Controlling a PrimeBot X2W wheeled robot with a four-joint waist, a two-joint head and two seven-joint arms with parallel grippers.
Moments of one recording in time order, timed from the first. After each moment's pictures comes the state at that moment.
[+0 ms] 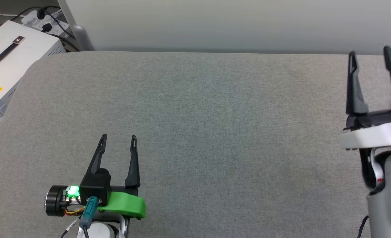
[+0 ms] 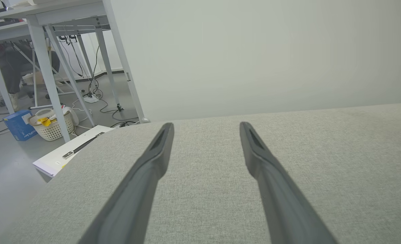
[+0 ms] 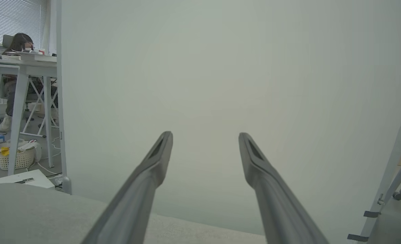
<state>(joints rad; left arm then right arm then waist) -0.04 0.10 -0.13 0.03 -0.04 0.05 -0.26 -0.35 -0.14 -0.07 0.01 0.06 0.13 -0.26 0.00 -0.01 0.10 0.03</state>
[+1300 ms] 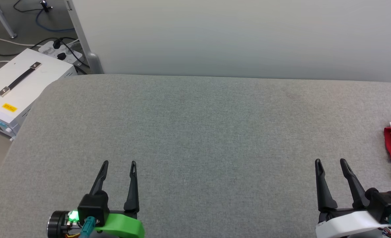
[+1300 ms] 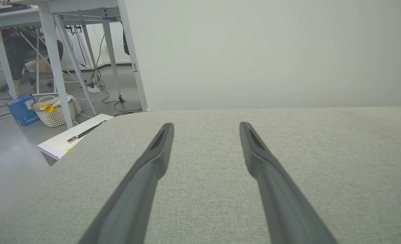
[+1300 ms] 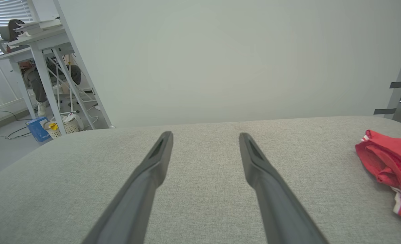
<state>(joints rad) 0.07 0.08 -0.09 0.05 -0.06 0.00 -0.26 0.10 -0.05 -0.01 0.01 0.22 0.13 -0.26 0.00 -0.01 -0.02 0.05</state>
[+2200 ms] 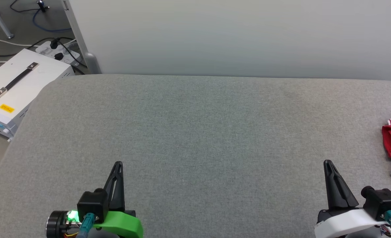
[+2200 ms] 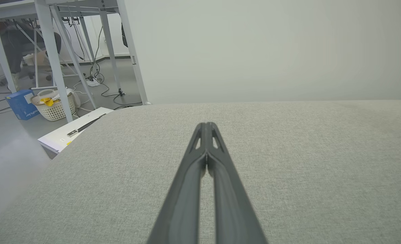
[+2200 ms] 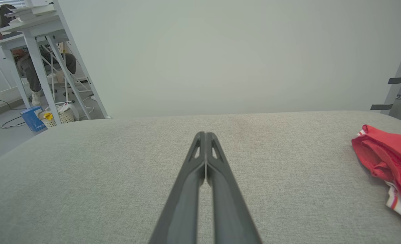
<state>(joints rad) 0.07 0.07 -0.08 0.05 -0.06 0.00 -0.21 0.10 -0.05 -0.01 0.01 0.20 0.13 -0.22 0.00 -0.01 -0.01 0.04</state>
